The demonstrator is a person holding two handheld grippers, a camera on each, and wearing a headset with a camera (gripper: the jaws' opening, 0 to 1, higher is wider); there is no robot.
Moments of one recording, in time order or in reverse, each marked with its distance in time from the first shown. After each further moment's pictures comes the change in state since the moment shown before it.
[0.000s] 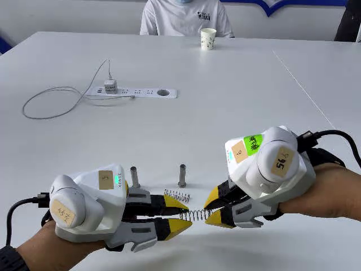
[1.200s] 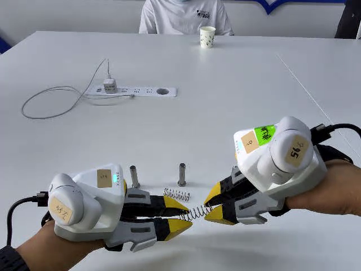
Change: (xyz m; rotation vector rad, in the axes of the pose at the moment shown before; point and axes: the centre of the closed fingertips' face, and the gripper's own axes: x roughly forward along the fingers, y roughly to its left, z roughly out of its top) left arm 0.001 -0.001 -0.002 -0.032 -0.005 -0.014; right arm -0.012 0.000 0.013 0.047 -0.080 0.003
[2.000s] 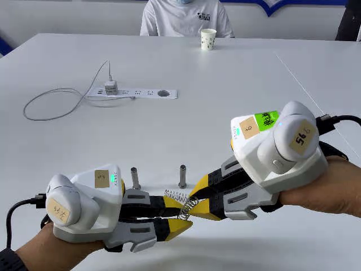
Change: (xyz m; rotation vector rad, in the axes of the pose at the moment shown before) left arm -0.003 0.001 0.006 -0.020 -0.031 0.012; right arm -0.005 0.003 0.041 0.015 -0.120 -0.004
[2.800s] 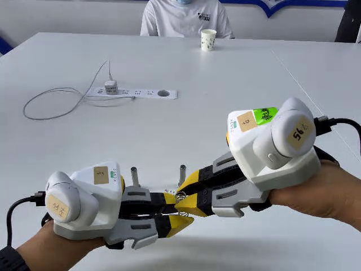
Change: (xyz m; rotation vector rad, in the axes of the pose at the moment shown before) left arm 0.000 0.002 0.005 -0.006 -0.019 0.007; right arm 0.005 0.001 0.018 0.052 -0.085 -0.020
